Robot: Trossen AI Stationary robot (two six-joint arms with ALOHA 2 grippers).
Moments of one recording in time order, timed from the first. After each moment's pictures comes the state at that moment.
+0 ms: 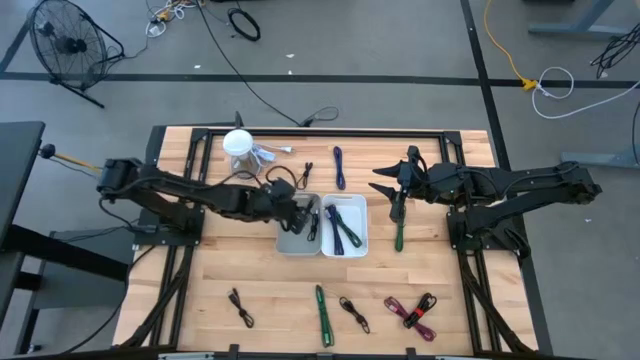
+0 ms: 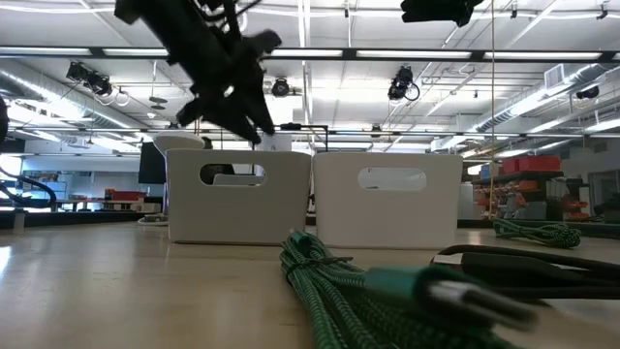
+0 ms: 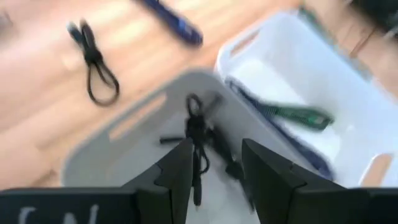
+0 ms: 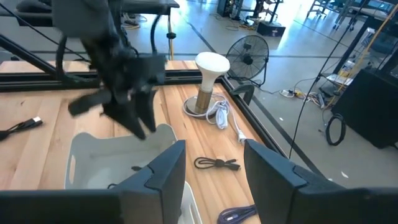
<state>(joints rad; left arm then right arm) -0.09 1.44 0.91 -0.30 -0.44 -0.83 0.11 0.99 0.95 -0.30 0.44 -0.01</state>
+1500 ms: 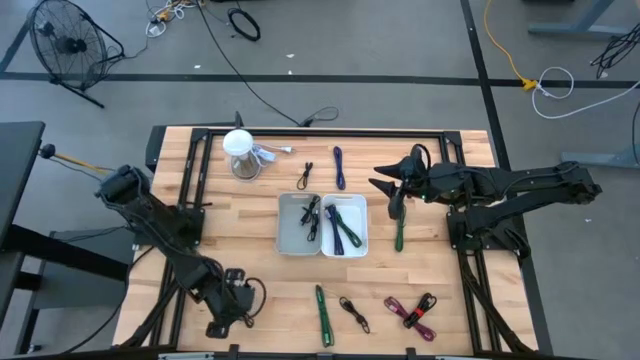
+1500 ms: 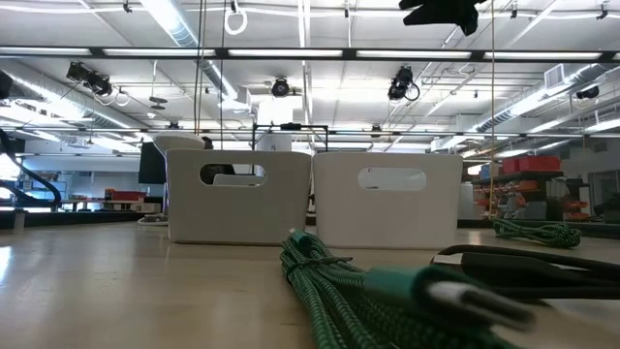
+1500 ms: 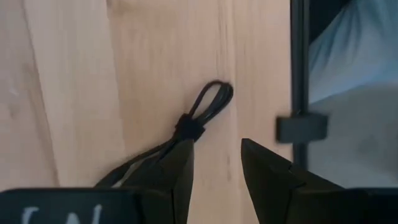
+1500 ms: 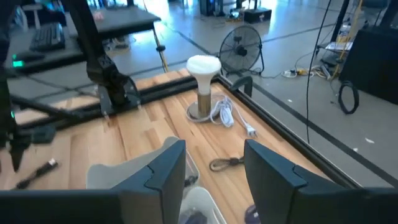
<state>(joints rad) -0.84 1.53 0.91 -0.52 0.05 -0.77 0.11 0.99 0.95 -0.29 0.48 0.24</state>
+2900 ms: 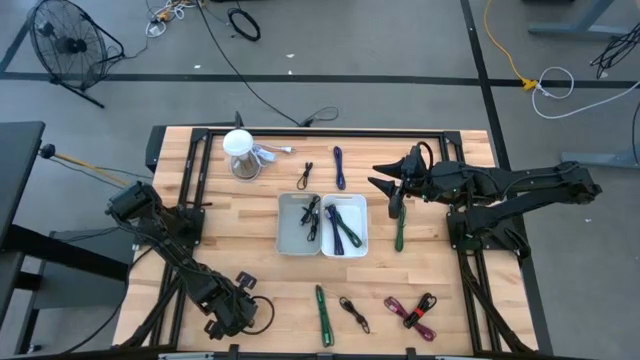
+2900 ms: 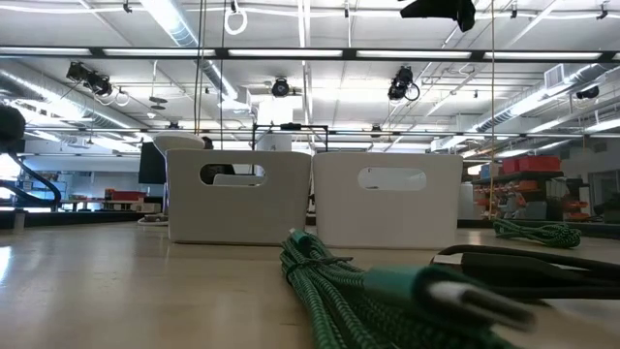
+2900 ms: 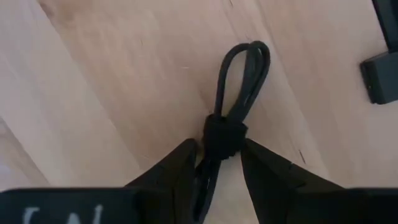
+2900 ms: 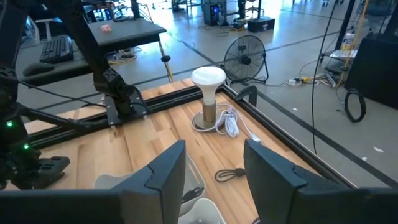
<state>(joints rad) -0.87 1.71 0.91 -0.48 -0.03 -0.38 0.11 0.99 0.95 -0.24 0.47 0.22</state>
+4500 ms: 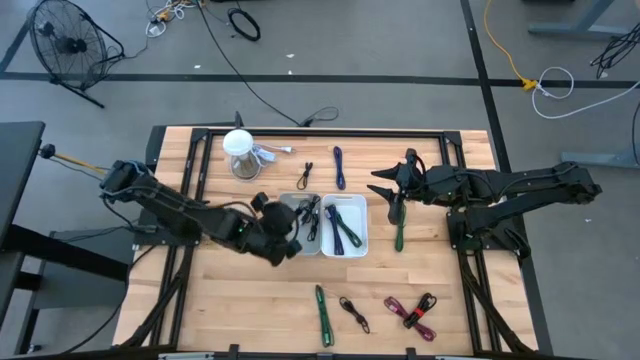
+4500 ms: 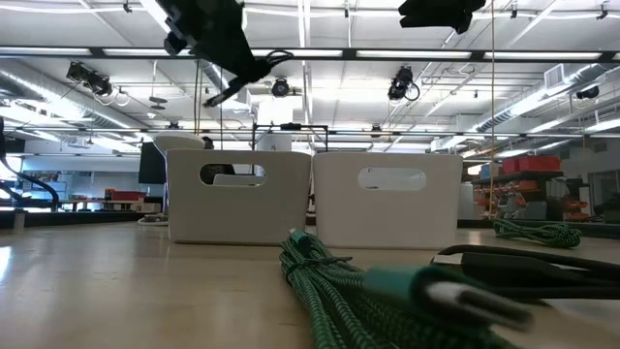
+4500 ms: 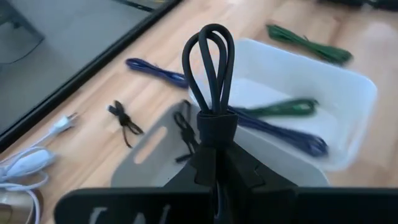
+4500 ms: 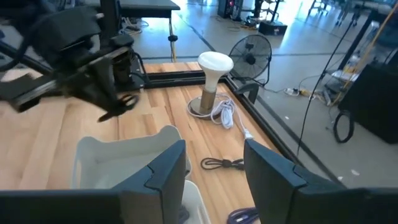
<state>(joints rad) -0.38 1.49 1.12 -0.58 -0.84 -0.71 0.11 0.99 0.91 -0.24 0.43 0.03</state>
